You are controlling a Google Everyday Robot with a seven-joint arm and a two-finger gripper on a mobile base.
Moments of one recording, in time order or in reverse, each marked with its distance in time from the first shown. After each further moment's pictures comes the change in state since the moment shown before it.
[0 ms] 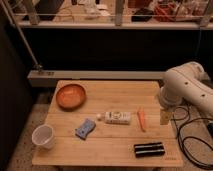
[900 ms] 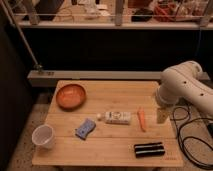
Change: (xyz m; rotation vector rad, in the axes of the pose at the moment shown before) arm -0.032 -0.007 -0.008 0.026 -0.048 -0.025
